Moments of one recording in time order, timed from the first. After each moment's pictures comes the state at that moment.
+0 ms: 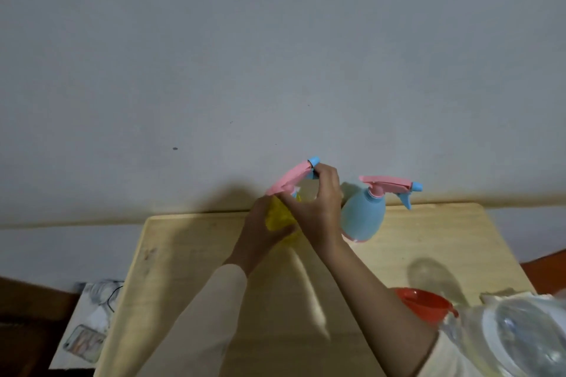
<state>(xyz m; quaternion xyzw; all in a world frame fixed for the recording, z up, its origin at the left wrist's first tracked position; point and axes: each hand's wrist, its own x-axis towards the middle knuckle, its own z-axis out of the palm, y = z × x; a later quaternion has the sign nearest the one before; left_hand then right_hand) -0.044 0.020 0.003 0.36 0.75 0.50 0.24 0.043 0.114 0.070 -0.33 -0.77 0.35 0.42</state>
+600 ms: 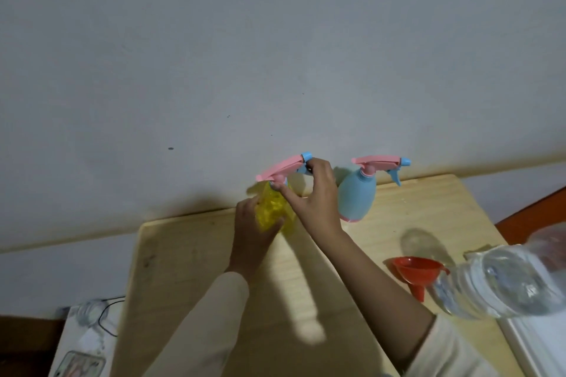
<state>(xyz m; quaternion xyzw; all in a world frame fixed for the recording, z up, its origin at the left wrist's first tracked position) -0.039 -0.004 0.002 0.39 0.76 0.50 0.12 0.048 0.092 0.075 -0.36 -0.76 0.35 0.40</state>
